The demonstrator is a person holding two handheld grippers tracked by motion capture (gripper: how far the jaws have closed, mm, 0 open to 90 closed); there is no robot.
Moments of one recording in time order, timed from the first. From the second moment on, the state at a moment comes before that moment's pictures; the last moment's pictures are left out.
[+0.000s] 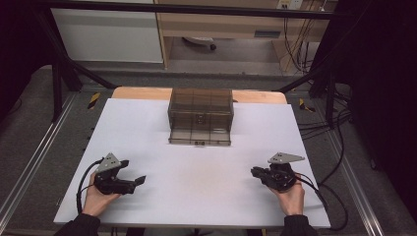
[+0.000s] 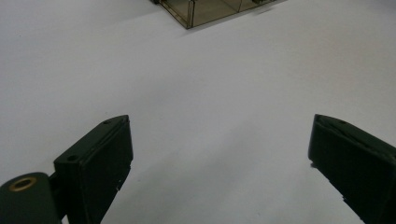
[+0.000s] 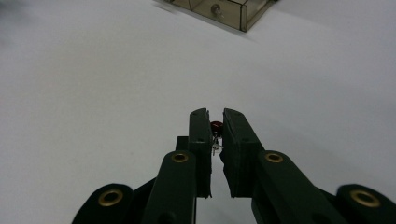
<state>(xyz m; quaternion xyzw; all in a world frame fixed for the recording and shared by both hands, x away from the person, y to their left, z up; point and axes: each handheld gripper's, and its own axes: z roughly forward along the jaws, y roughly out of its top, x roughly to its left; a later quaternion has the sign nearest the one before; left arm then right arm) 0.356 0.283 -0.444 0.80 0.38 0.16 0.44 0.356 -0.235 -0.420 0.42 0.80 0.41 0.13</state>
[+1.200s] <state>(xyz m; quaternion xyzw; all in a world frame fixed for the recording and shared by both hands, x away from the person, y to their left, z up) 0.356 0.284 -0.444 0.80 0.38 0.16 0.44 0.421 -0.172 -0.404 0.40 0.80 0.43 0.15</state>
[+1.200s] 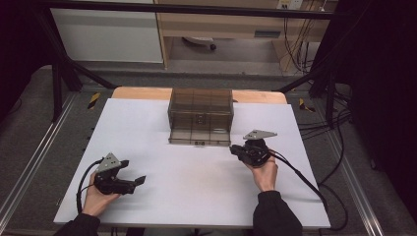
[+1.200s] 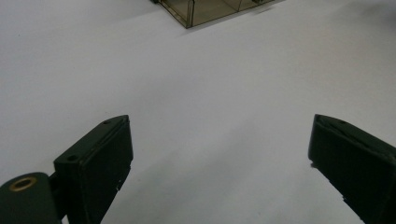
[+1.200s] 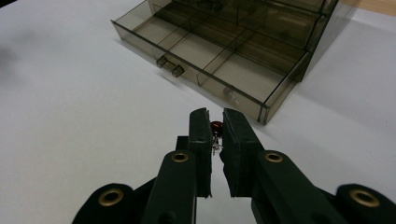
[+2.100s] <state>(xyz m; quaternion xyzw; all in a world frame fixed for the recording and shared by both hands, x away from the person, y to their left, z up) 0.357 0.284 -0.444 0.80 0.38 0.16 0.44 0.477 -0.149 -0.408 0.42 0.79 0.43 0.16</state>
